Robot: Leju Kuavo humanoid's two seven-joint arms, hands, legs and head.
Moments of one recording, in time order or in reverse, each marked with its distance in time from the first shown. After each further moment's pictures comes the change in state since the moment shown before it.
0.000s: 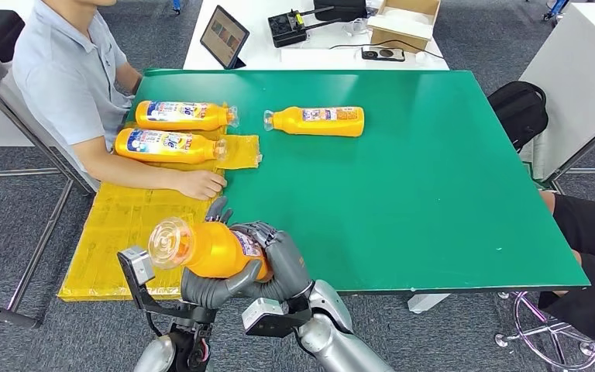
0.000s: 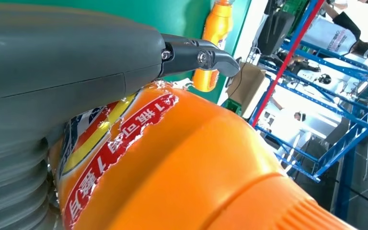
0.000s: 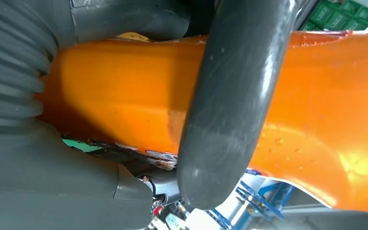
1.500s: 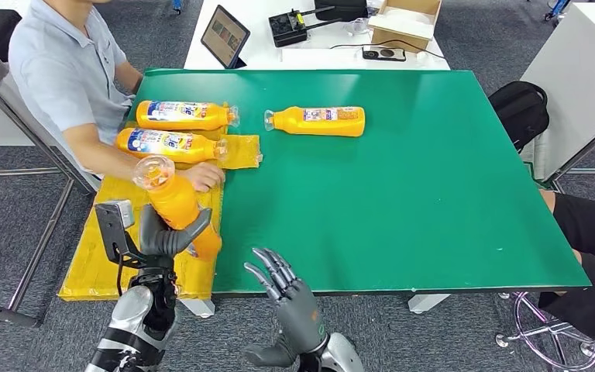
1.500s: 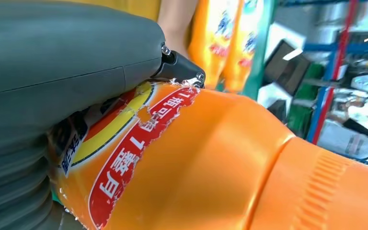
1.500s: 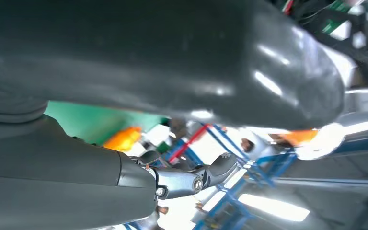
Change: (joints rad) left arm -0.239 0.075 0.191 0.232 -0.210 0.264 0.053; right arm 0.233 -0.081 0.052 -0.145 0.131 -0.315 -0.018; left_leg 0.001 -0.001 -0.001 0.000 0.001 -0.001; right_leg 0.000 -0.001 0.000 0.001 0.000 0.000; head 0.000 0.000
